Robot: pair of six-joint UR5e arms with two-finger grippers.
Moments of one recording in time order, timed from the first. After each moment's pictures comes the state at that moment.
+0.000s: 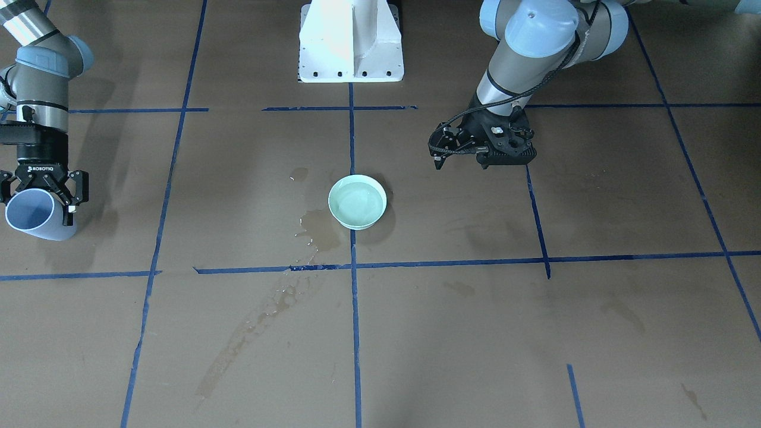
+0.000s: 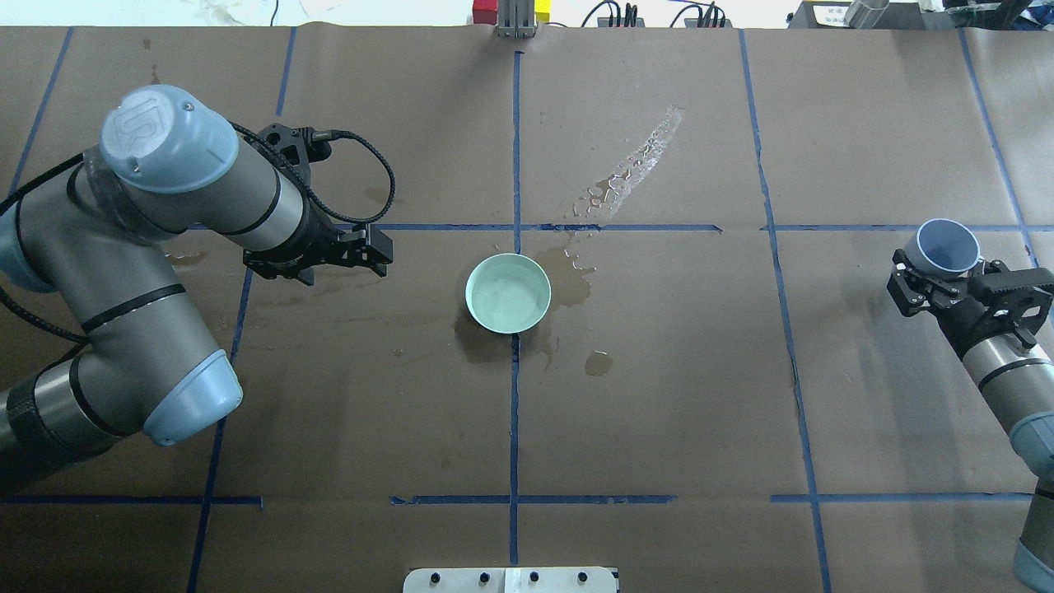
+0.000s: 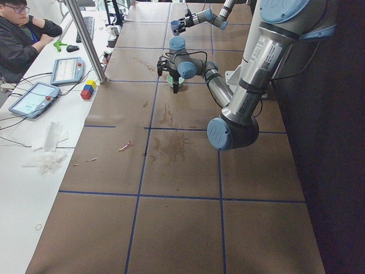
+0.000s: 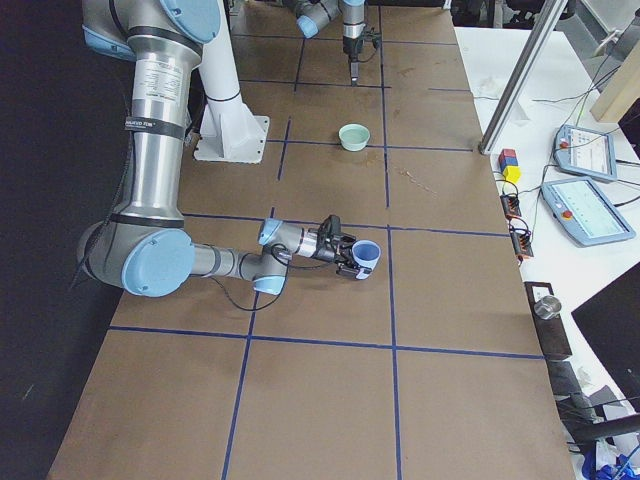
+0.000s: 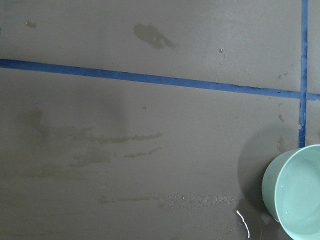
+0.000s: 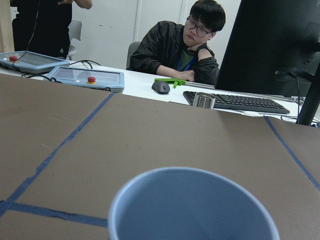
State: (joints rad) left arm -0.70 -2.04 -1.87 -1.66 -2.03 -1.22; right arm 0.48 -1.74 1.43 -0.12 0.78 0.94
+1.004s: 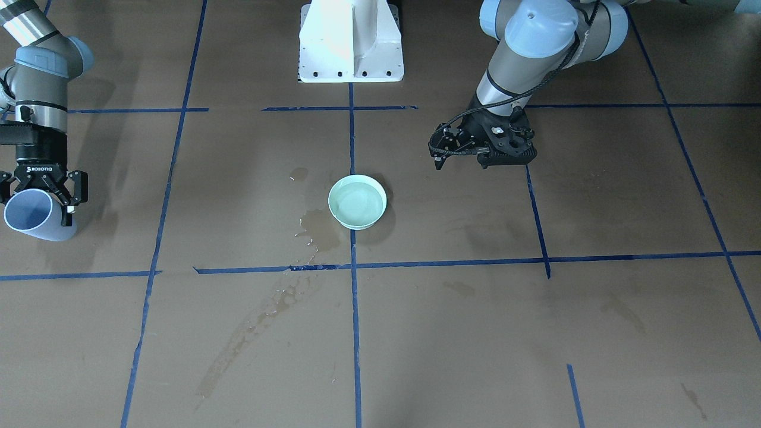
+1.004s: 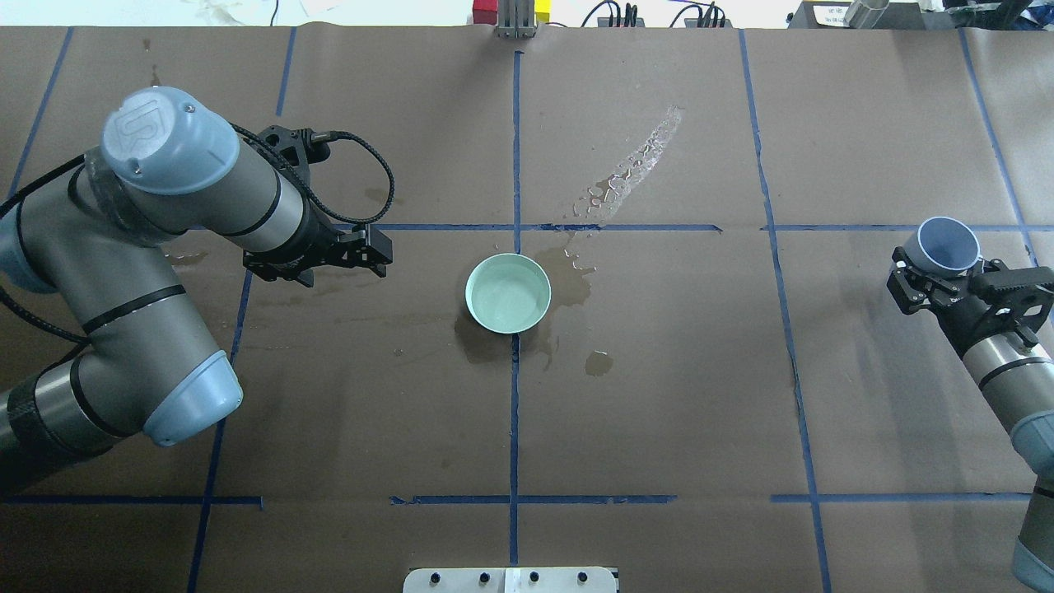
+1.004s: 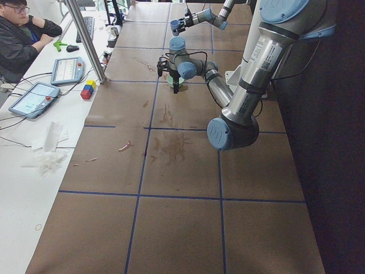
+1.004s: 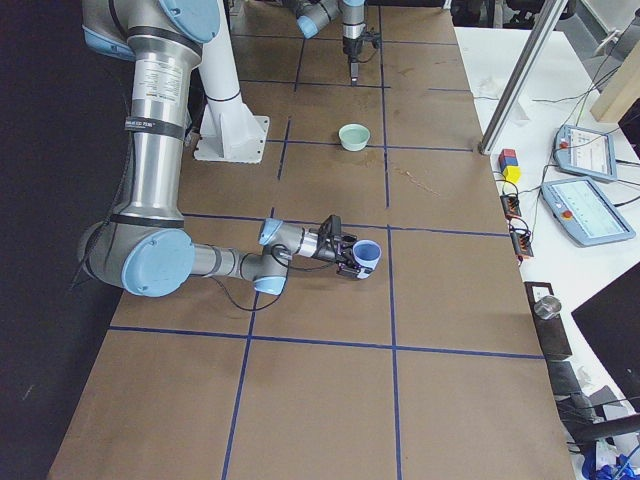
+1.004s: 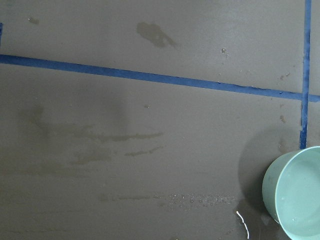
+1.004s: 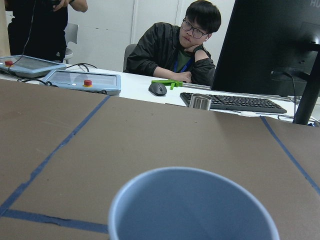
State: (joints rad) left arm -0.70 -2.04 -1.87 -1.66 -2.03 -1.23; right arm 0.48 -1.73 1.43 -0.09 0.78 0.95
